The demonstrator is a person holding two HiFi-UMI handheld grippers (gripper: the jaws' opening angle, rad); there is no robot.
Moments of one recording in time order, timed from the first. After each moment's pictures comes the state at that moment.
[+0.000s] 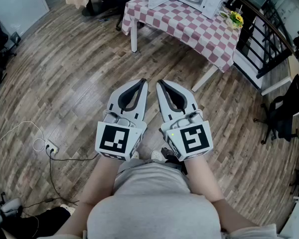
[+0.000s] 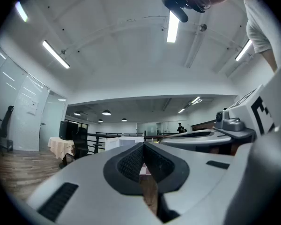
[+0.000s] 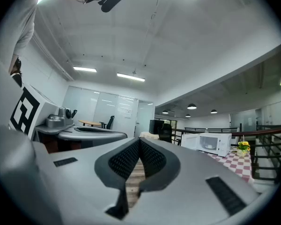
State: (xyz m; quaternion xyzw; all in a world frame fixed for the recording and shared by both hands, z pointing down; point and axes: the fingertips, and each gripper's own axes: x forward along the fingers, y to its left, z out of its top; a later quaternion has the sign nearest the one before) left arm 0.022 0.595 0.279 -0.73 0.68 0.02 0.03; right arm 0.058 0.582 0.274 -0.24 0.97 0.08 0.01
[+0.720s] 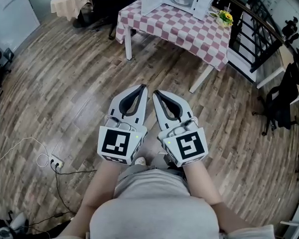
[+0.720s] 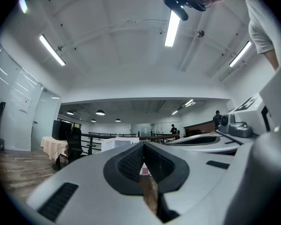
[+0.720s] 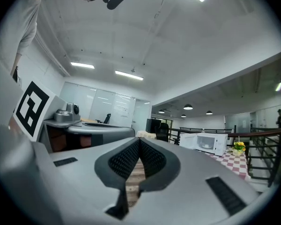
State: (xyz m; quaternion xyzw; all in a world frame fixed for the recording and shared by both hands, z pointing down) left arm -0.008 0.617 0.275 -0.76 0.65 0.03 0.03; right arm 0.025 0.620 0.280 -0.26 0.96 0.09 0.00
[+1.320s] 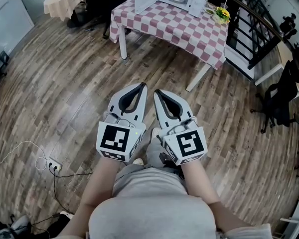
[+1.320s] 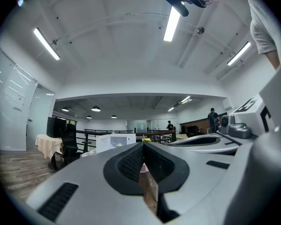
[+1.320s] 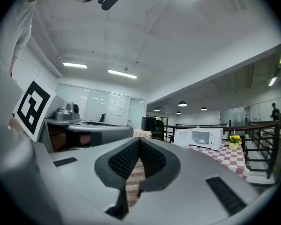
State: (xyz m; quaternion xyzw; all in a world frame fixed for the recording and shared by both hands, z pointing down) left arm -0.002 0.569 0.293 -0.78 0.63 0.01 0.02; right arm 0.036 0.572 0.301 -0.29 0.96 0.06 0.00
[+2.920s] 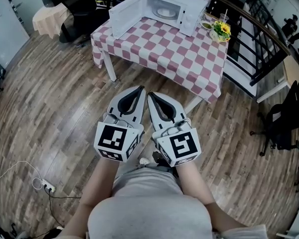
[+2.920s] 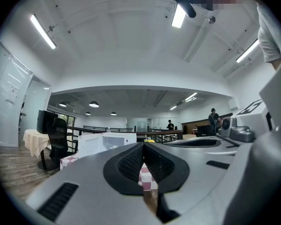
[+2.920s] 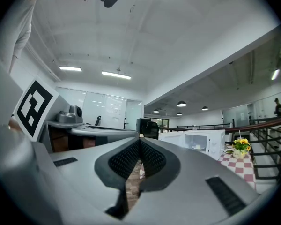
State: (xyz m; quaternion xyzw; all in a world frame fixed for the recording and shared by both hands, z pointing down) left arm 0.031 0.253 0.291 -0.78 0.63 0.01 0.00; right arm 0.057 0.263 0.296 -0.27 0.96 0.05 0.02
